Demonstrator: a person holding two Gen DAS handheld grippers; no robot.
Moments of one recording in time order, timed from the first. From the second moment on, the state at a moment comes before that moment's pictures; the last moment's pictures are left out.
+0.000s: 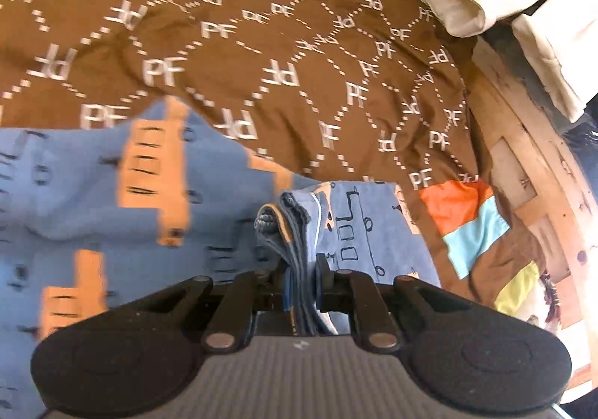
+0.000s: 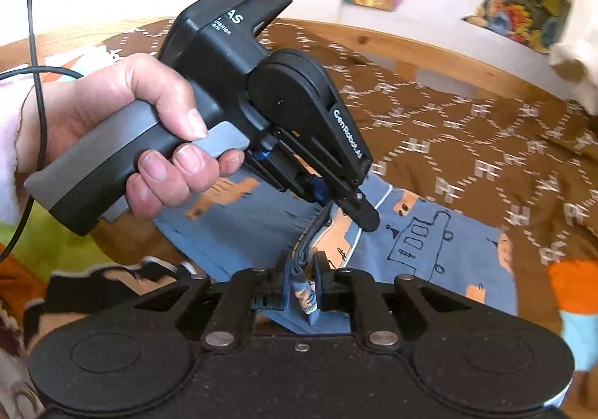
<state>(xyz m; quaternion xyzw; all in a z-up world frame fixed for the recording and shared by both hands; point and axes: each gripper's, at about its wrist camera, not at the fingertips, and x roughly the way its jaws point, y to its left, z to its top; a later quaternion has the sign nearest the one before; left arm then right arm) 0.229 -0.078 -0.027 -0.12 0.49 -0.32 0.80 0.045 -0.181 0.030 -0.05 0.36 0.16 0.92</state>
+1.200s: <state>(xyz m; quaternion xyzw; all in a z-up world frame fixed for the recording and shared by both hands) 0.202 -0.047 -0.044 -0.02 0.38 -0.14 0.91 0.124 -0.220 -0.007 -0.22 0.34 -0.03 0.91</state>
